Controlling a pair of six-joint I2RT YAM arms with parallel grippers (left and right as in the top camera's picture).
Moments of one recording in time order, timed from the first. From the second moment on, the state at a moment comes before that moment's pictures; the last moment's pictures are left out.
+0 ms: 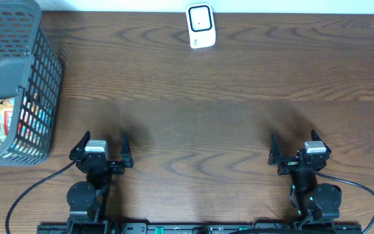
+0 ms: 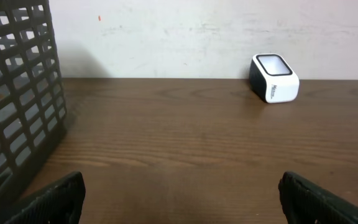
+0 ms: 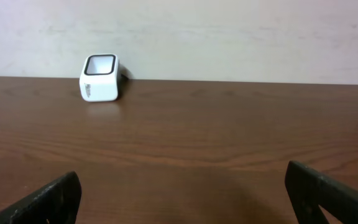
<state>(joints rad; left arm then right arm) -0.04 0.01 0.03 -0.12 0.02 -0.03 0.07 0.01 0.01 -0.07 -0.02 -0.01</state>
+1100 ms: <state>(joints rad) -0.04 0.01 0.02 0.62 0.35 -0.34 0.07 0.01 0.01 -0.07 -0.02 -0.01</state>
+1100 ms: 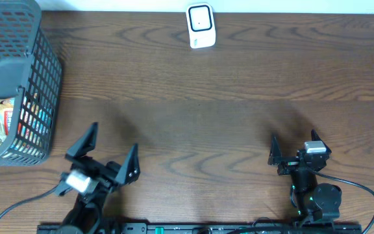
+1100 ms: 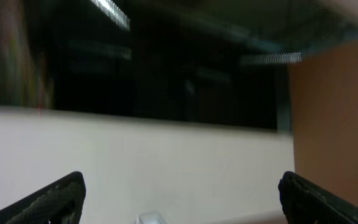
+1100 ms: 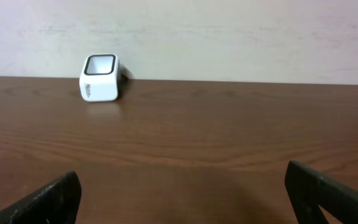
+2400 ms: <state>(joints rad) 0.67 1.73 2.14 -1.21 -0.01 -0.02 0.07 0.01 0.01 -0.07 -0.02 -0.01</state>
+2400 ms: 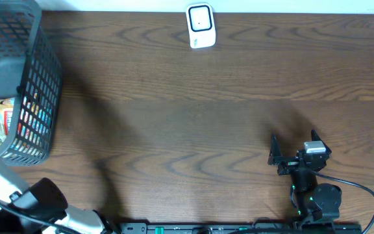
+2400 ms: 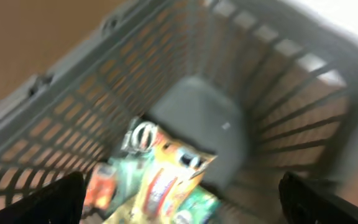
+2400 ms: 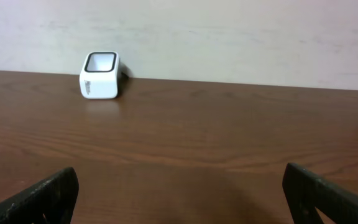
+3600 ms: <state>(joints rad) 0.79 2.17 1.80 -1.21 0.10 0.19 0.07 0.01 0.01 -0.07 -0.02 -0.01</state>
